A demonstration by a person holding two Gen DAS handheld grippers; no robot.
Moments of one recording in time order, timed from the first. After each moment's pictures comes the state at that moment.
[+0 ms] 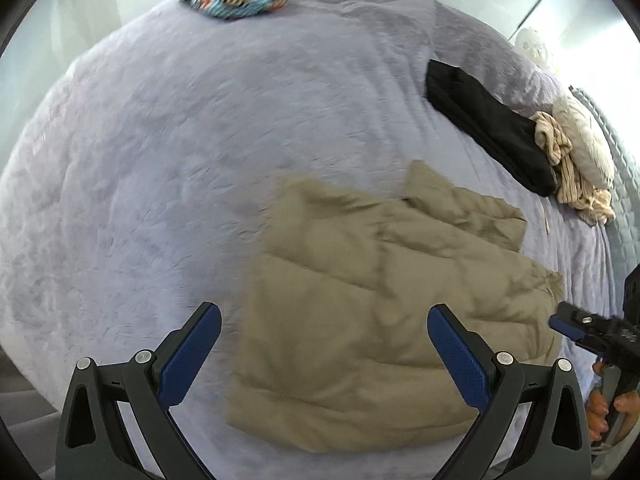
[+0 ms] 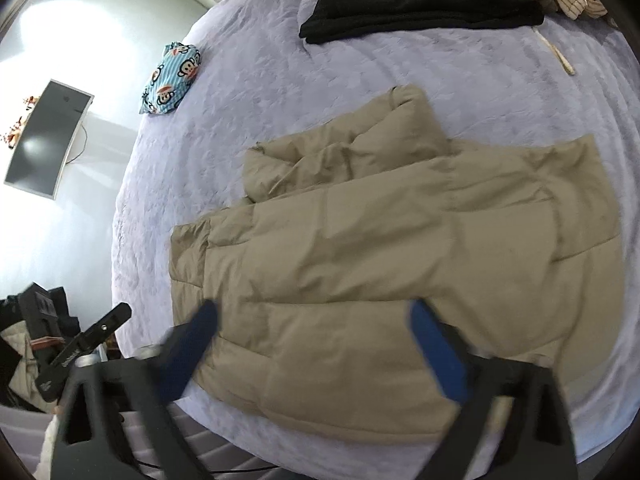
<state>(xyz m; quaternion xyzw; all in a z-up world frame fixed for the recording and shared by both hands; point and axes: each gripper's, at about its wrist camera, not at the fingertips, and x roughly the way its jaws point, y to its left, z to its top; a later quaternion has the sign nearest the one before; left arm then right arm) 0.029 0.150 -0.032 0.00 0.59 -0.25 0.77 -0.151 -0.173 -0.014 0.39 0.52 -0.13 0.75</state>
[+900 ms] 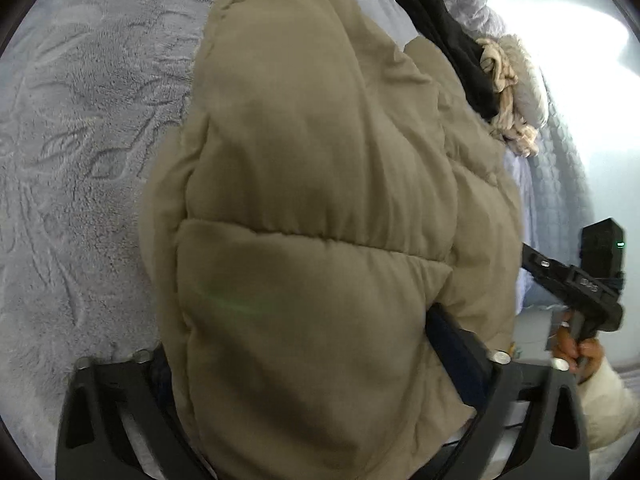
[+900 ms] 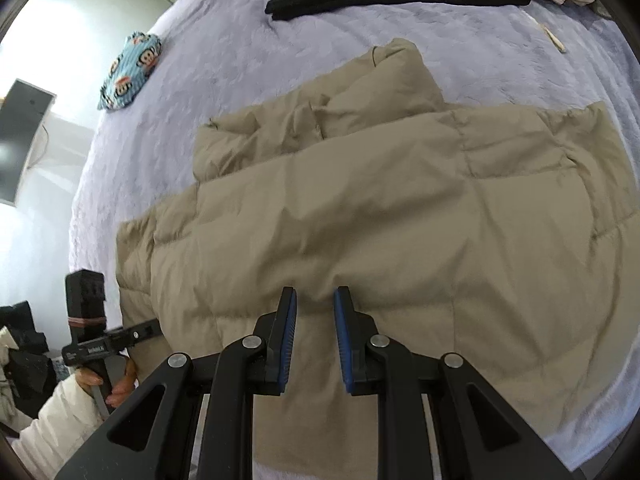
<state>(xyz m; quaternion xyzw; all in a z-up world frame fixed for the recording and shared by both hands) 0.071 0.120 -0.198 -0.07 0.69 -0.44 0.56 -0.138 -0.158 -0.070 0.37 0.54 -0.18 0.73</state>
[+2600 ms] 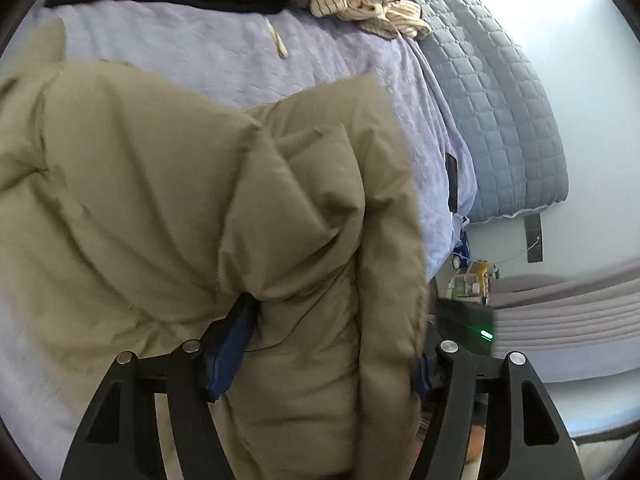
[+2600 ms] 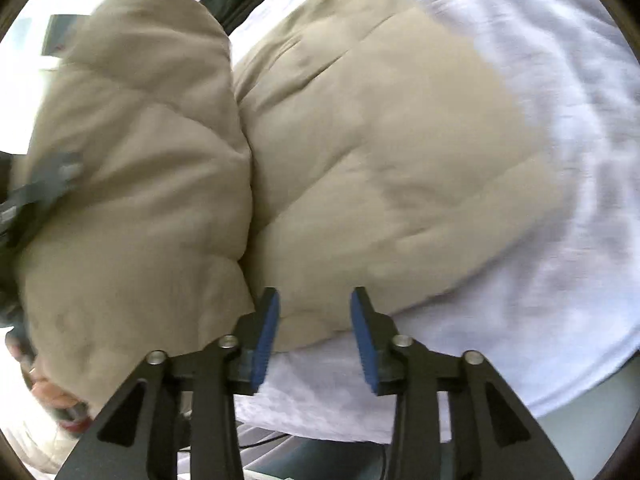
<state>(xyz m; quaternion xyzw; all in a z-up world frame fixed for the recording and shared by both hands) -0.155 -0.204 -0.052 0.07 0.66 -0.58 0.48 -0.372 -0.208 -0.082 0.56 0.45 -0.20 0.67</state>
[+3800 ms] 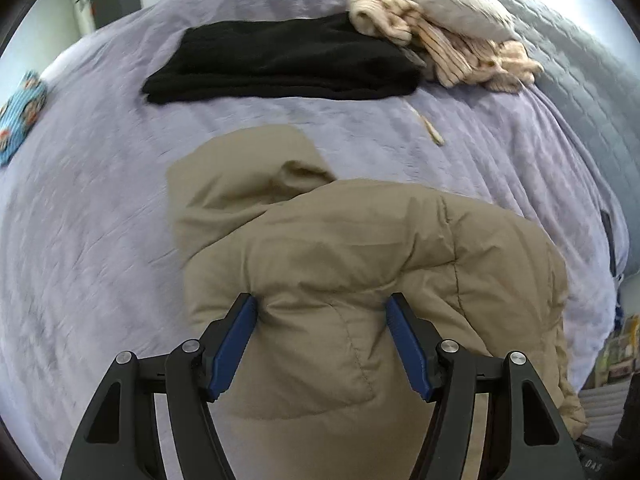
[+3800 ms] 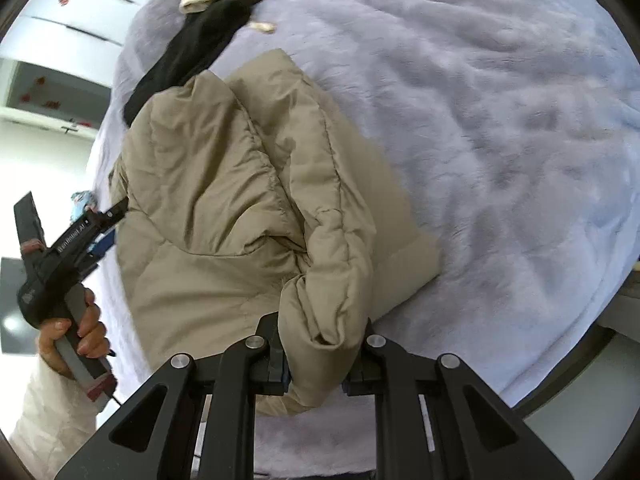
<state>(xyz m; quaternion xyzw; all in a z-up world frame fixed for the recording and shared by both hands) -0.095 -0.246 -0.085 0.19 0.51 -0.43 0.72 -0.438 -0.248 -0.062 0.53 0.41 -0.34 0.66</state>
